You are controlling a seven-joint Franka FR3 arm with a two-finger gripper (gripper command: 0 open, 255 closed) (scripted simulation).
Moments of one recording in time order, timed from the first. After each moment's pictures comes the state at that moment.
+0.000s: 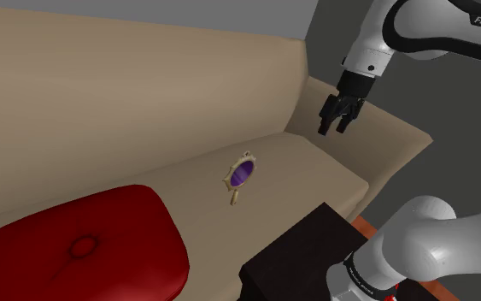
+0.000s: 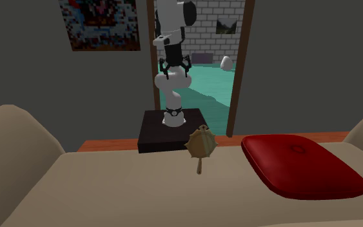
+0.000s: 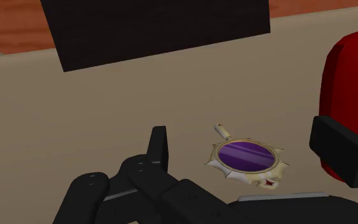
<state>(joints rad) 0.01 -0.74 -0.07 -2.33 0.08 1.49 0.06</state>
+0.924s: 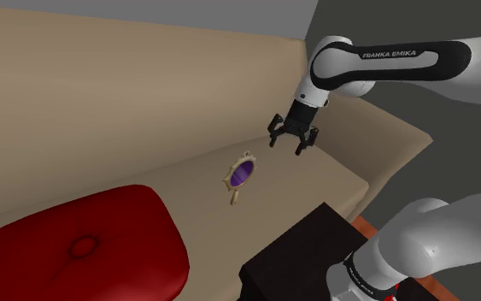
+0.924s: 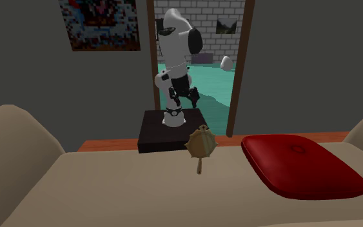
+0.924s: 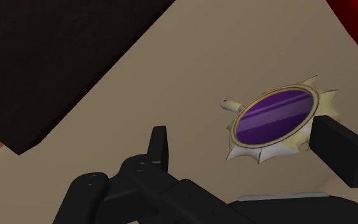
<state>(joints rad) -0.09 -0.44 0.04 -2.44 0.27 1.88 0.56</state>
